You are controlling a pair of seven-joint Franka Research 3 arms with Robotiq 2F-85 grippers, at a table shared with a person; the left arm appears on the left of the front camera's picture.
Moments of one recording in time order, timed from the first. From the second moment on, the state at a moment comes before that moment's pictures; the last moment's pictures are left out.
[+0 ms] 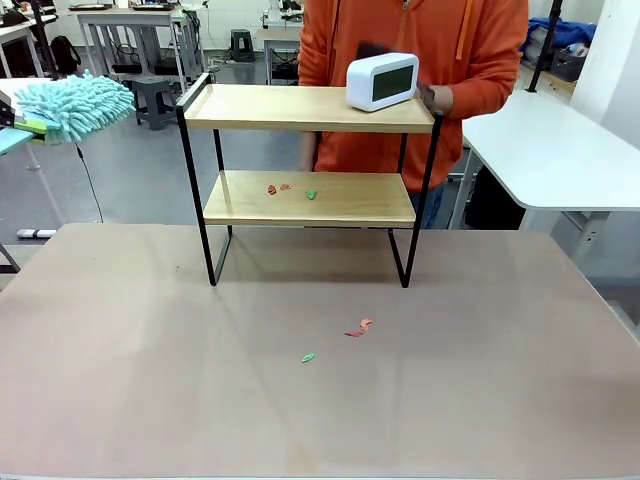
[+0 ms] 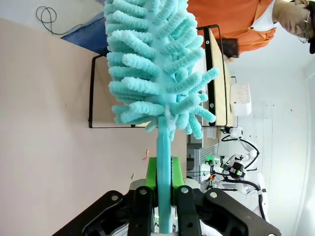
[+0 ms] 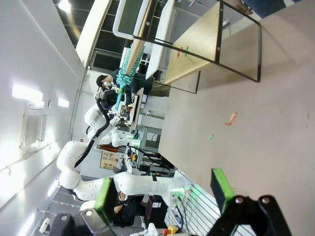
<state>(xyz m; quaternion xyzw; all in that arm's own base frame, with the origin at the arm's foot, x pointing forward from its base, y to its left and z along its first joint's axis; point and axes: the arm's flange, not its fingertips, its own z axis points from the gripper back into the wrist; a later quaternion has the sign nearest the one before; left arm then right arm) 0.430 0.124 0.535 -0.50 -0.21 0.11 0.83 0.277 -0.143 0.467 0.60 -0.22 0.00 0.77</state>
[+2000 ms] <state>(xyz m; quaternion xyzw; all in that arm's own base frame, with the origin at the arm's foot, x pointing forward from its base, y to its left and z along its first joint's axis) 0.354 0.018 0.529 -0.44 0.07 -0.37 0.82 0.277 -0.143 0.468 0.60 -0.22 0.00 0.77</state>
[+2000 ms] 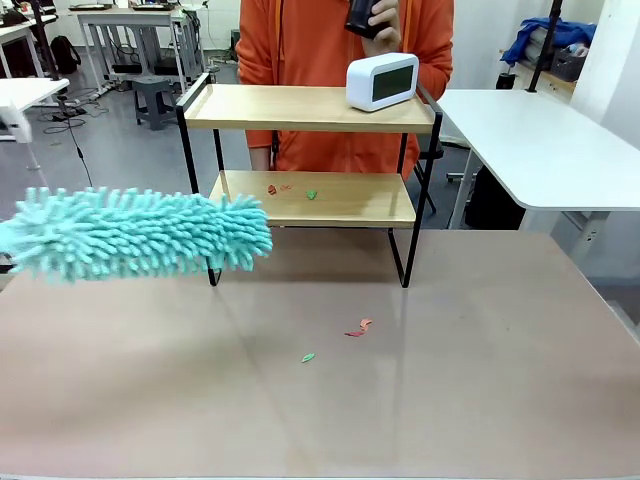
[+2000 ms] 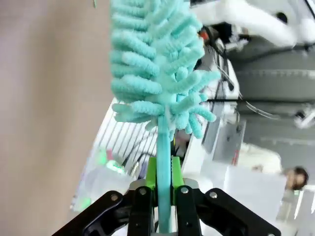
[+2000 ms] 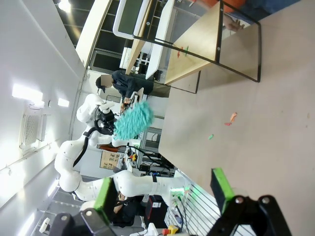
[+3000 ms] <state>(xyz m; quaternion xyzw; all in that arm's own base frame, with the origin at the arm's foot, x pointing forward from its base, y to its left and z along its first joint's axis) 0.363 -0.024 0.515 -0.44 0.01 -0.26 0.86 0.277 -0.143 0.468 0.60 -0.22 0.00 0.77</state>
